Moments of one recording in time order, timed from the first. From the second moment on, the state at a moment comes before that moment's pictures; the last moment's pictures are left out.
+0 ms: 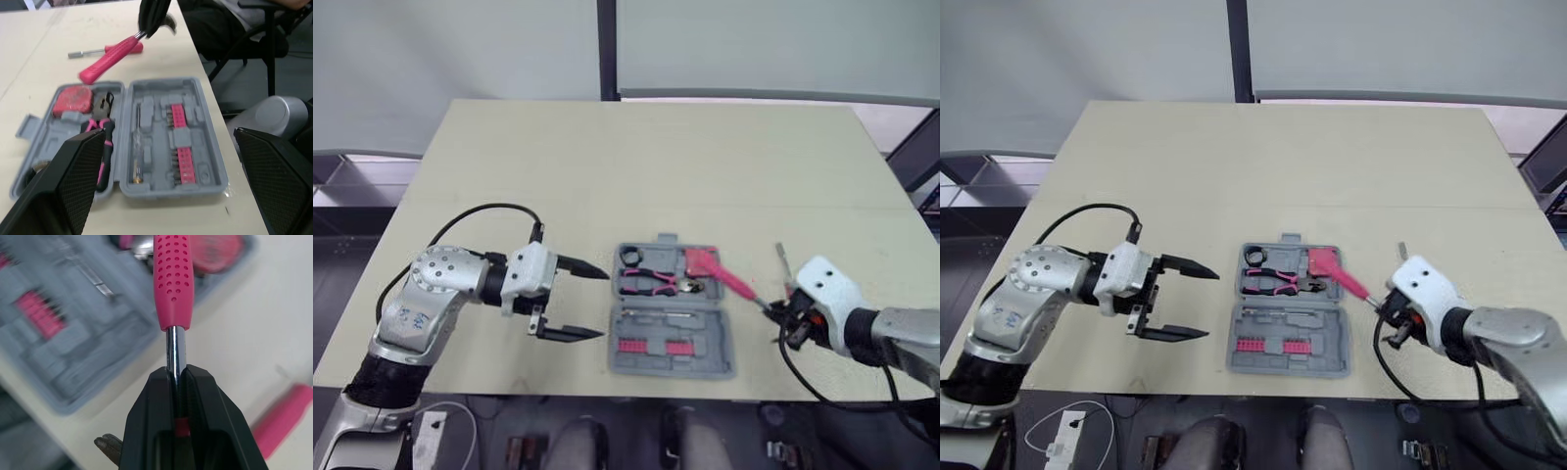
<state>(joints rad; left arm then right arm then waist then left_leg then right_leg) -0.38 0.77 -0.08 -0.20 -0.40 0.21 -1.28 -0.08 -1.14 -0.13 -0.72 0.53 1.07 0.78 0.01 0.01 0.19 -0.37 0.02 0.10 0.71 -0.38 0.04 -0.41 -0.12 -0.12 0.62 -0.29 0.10</state>
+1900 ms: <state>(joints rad) -0.39 0.75 -0.15 -0.14 -0.28 0.09 -1.28 -0.63 -0.95 0.58 -0.50 0.11 0.89 1.04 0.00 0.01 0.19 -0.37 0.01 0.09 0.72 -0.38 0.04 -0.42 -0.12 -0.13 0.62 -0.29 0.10</state>
